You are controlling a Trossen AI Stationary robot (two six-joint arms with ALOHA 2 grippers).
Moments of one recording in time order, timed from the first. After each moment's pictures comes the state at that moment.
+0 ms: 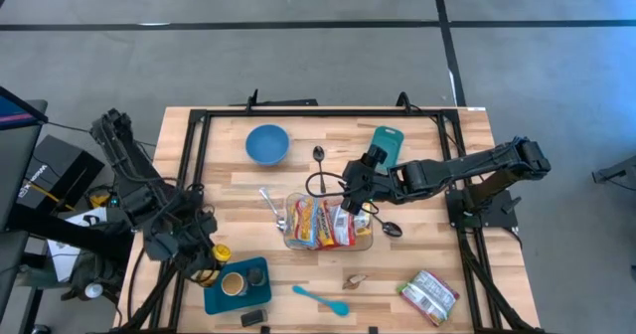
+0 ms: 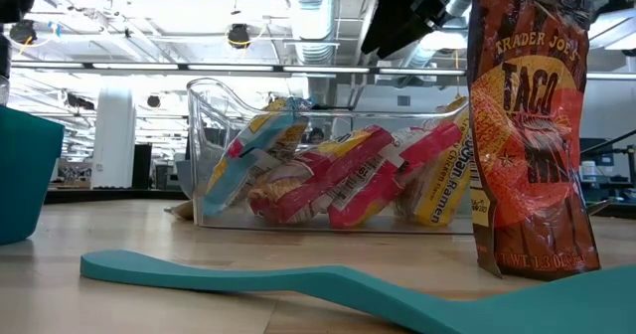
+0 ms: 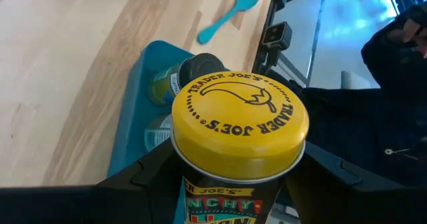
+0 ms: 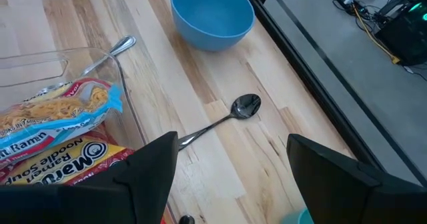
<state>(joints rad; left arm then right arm) -0.99 0.87 0.78 -0.69 -0.35 -1.37 0.18 1.52 1.27 -0.64 0.66 0.31</state>
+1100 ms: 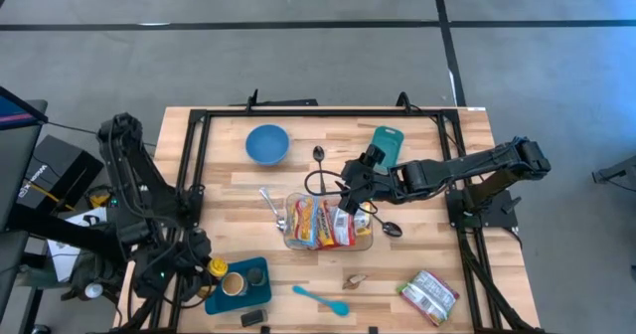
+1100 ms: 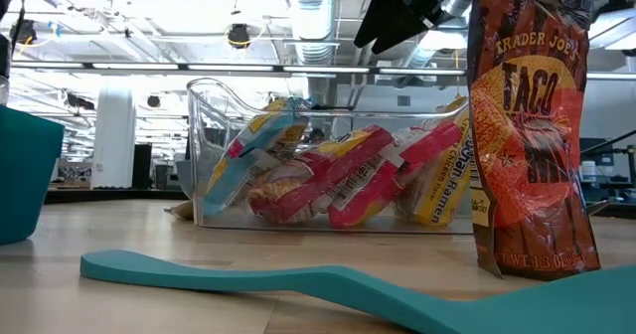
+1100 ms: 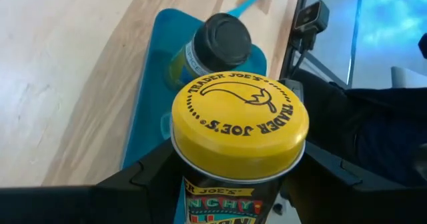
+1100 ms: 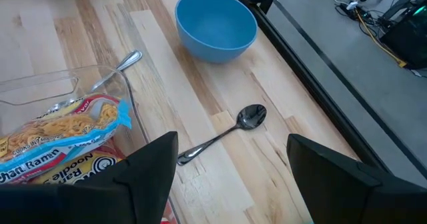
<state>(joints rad) -1.22 1.09 0.78 -0.69 -0.58 -1.55 0.18 1.52 1.27 -0.59 0.66 0.31</state>
